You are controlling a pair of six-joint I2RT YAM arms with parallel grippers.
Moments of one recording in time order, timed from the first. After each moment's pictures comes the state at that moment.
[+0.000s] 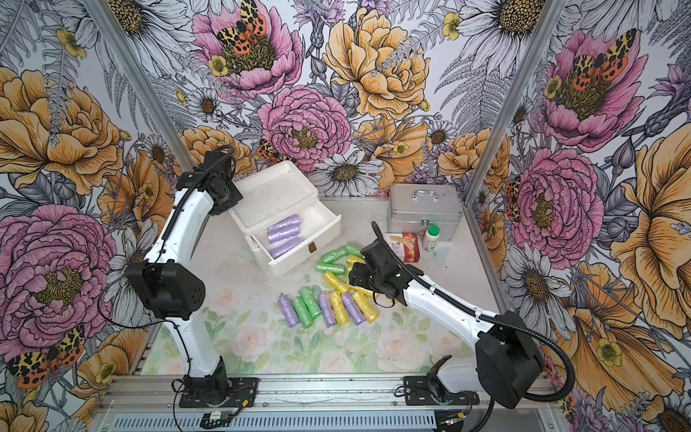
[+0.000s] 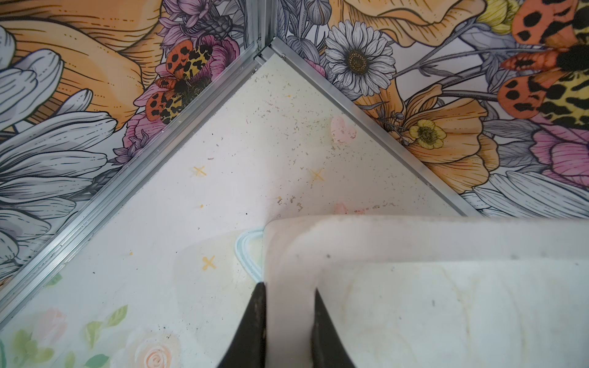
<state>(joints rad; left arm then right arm) -0.06 1.94 2.10 -1.17 -0.34 -0.69 0.64 1.34 0.87 -0.49 -0.02 0.76</state>
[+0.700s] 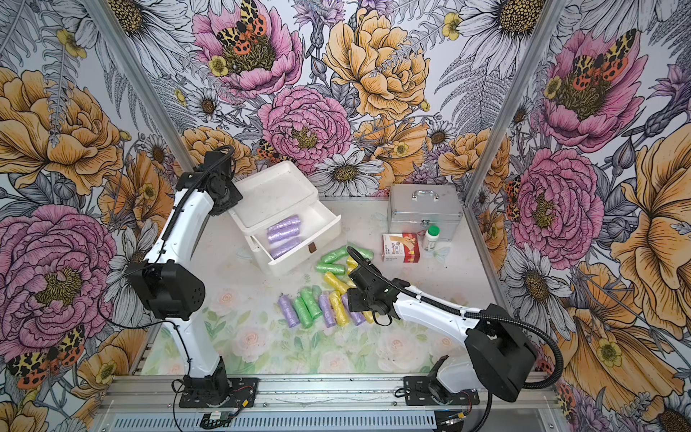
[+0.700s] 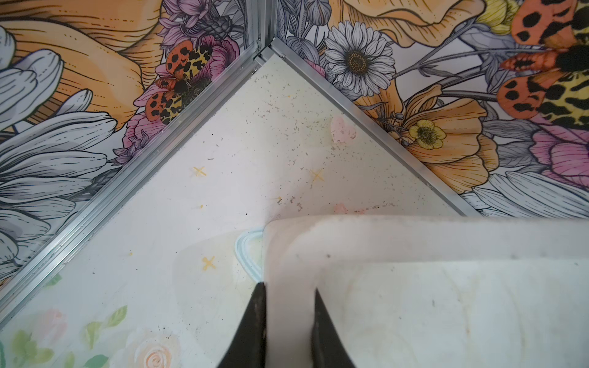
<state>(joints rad) -0.06 1.94 2.09 -1.16 -0.34 -0.69 0.78 1.39 0.80 -0.48 0.06 0.60</state>
